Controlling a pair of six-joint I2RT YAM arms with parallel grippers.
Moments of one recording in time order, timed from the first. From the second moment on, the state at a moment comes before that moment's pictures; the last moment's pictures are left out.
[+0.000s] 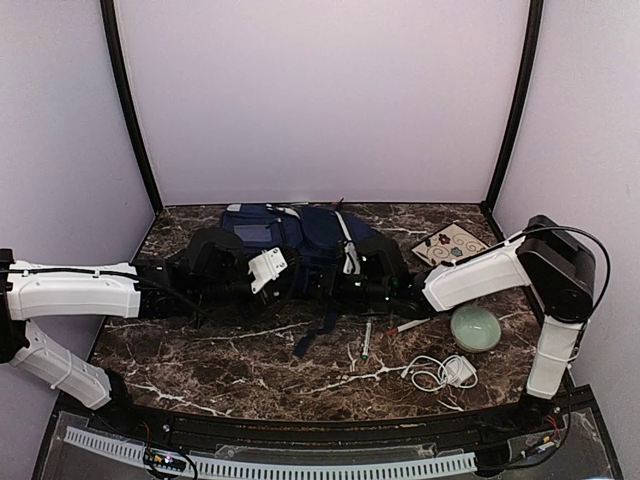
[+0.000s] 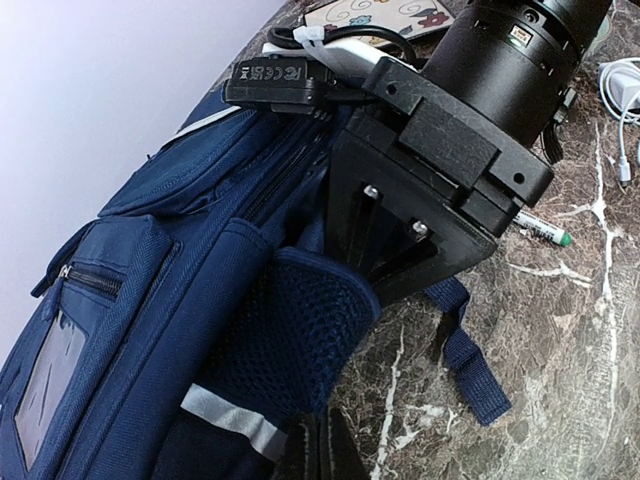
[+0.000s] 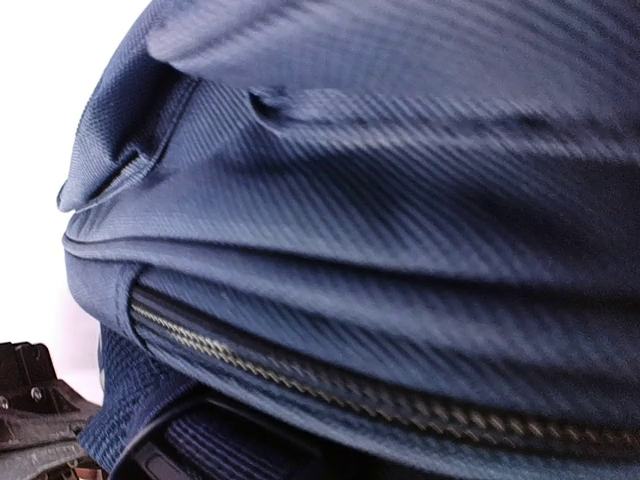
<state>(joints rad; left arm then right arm) -0.96 1.32 0.85 -0.12 -0.16 0.36 0.93 1.85 0.99 0.45 -0.20 1.00</state>
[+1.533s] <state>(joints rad) -0.98 1.33 0.83 -0.05 -0.15 0.39 0.70 1.65 0.84 0.14 -0.39 0.67</state>
